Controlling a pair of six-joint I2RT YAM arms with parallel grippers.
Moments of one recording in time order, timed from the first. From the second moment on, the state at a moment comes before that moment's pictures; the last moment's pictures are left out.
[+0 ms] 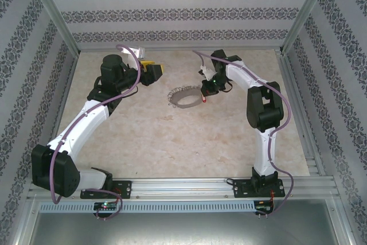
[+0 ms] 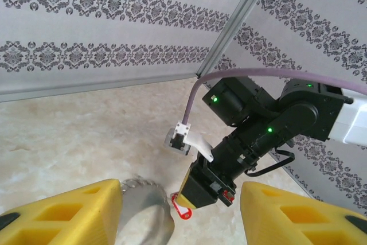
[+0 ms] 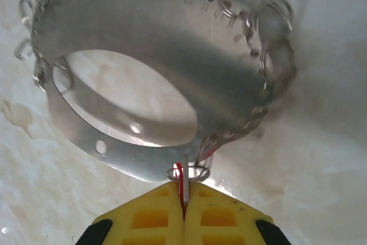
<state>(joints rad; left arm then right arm) -0.27 1.32 1.09 0.02 0.50 -0.35 0.28 2.14 1.73 -0.99 -0.42 -0.11</state>
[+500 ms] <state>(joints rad) -0.27 1.33 1.09 0.02 0.51 -0.35 0.32 2.03 1.52 -0.92 -0.42 -0.10</state>
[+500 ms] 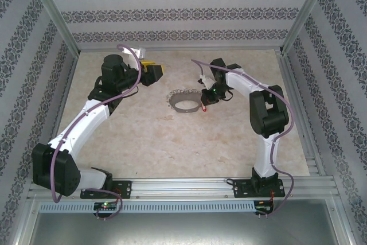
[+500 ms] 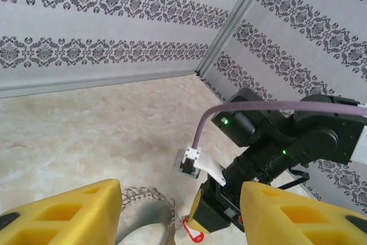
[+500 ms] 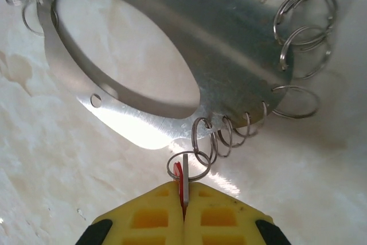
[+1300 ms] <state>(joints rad) -0.27 1.36 1.11 0.02 0.51 -0.34 0.36 1.58 1.31 -0.91 -0.40 0.02</state>
